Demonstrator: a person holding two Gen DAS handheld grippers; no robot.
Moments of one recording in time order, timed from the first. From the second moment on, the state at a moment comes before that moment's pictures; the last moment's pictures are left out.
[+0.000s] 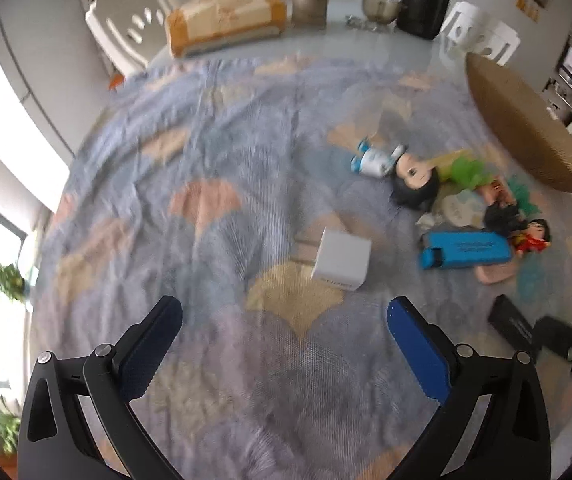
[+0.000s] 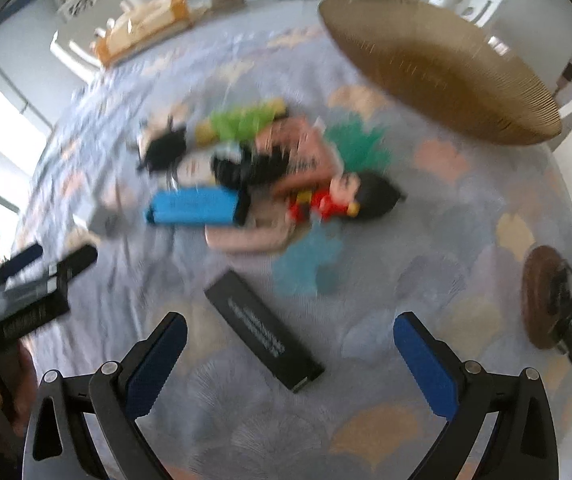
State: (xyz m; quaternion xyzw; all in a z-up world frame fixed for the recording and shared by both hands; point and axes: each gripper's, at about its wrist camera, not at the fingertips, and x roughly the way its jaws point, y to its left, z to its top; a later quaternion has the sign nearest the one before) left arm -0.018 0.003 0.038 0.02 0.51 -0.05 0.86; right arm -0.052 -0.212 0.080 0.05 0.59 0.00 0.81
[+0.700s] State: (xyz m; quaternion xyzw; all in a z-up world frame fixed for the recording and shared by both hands) left arm -0.011 0.003 0.087 -0.03 0.52 -0.02 0.86; right arm -0.047 -0.198 0.131 -0.04 0.53 -0.02 0.85
